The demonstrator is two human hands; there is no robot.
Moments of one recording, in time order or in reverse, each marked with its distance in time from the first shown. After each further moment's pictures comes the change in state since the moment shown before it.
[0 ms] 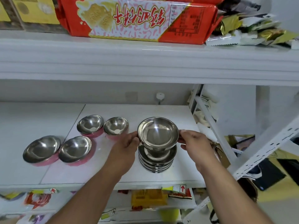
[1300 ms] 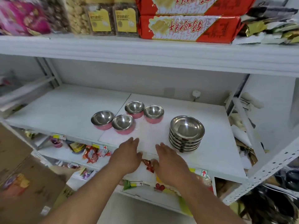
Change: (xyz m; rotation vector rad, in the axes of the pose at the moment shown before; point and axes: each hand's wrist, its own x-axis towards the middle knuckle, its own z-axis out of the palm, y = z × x) left_hand -0.117 -0.047 -0.057 0.907 0.014 -0.207; right_hand -0.124 0.046 0.089 -1.060 -0.633 -0.500
